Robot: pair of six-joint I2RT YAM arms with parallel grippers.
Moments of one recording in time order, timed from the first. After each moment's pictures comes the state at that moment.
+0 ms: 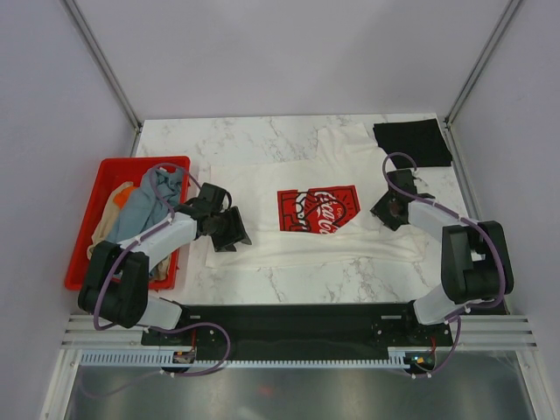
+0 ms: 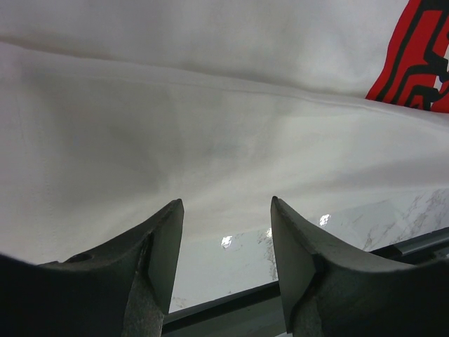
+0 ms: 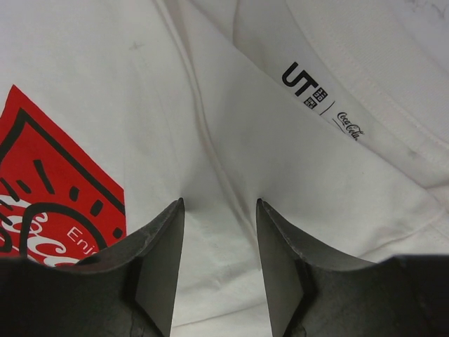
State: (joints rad) left arm -0.35 1.42 0.77 -0.48 0.21 -0.66; right arm 0.10 1.56 0.82 -0.31 0.17 0.84
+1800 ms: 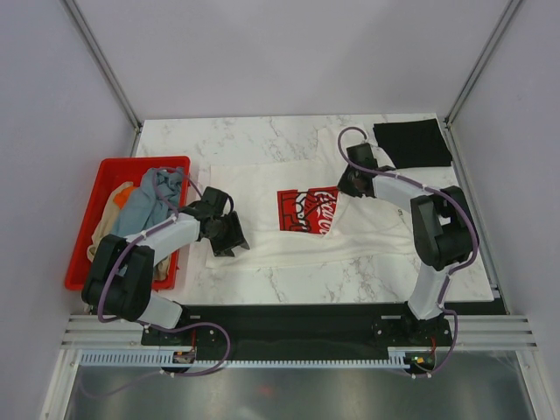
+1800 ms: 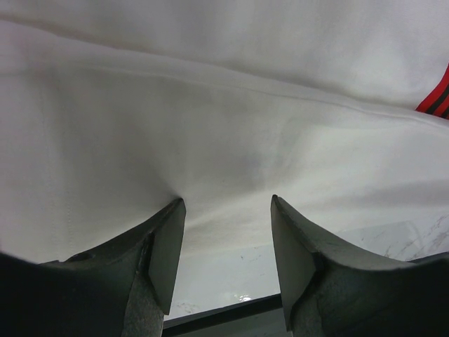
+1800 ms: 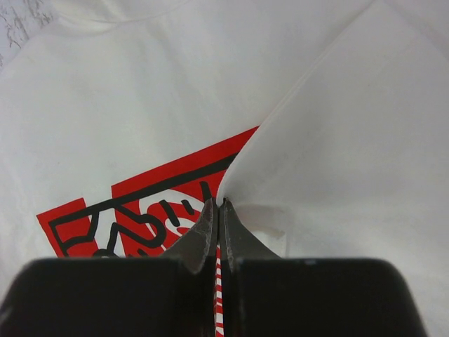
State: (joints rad) left arm -0.36 1.46 0.74 -0.47 0.16 -0.70; right arm 0.31 1.86 1.20 -0.22 0.11 0.73
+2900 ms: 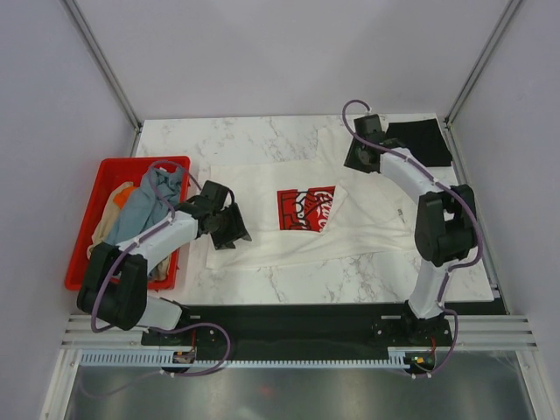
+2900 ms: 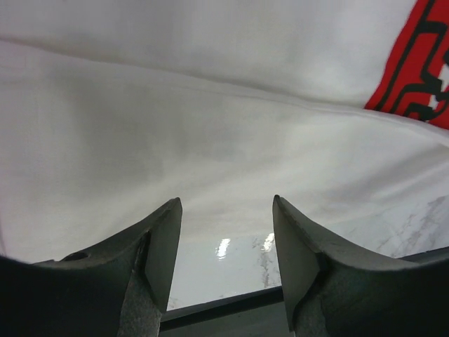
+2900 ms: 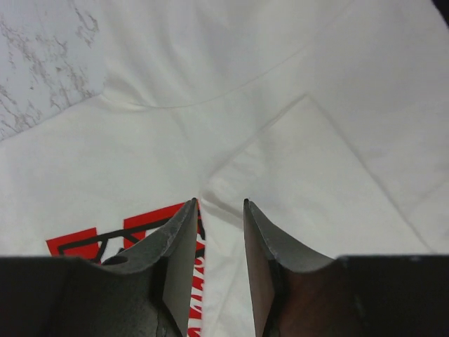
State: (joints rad) left arm -0.37 1.41 0.77 -0.51 0.13 -0.73; right arm 0.28 1.91 1.50 -0.43 0.20 0.55
